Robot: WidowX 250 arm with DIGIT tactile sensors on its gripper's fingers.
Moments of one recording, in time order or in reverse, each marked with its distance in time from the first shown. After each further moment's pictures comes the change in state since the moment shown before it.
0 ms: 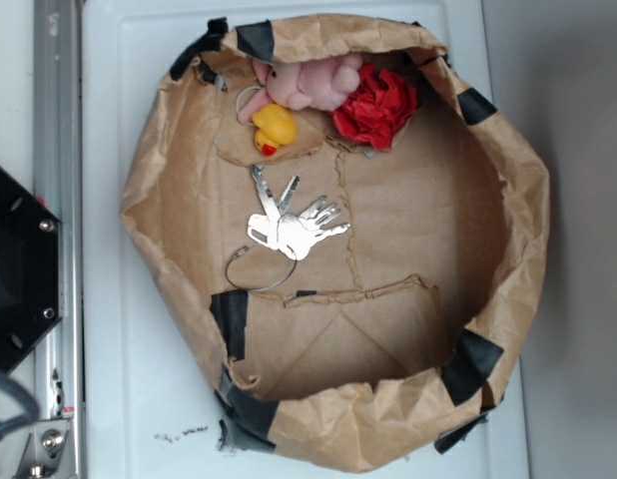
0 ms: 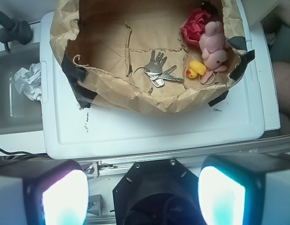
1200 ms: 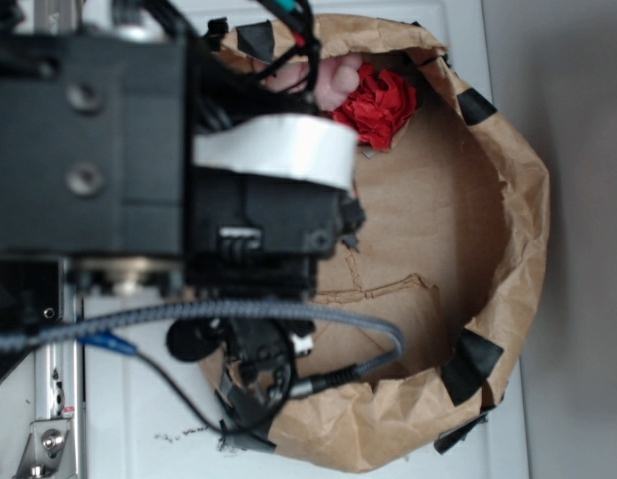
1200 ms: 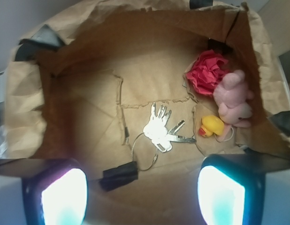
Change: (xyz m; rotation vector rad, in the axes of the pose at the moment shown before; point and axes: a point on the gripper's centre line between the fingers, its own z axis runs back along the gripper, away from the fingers) arm 0.102 0.000 -0.084 0.052 -0.050 0.125
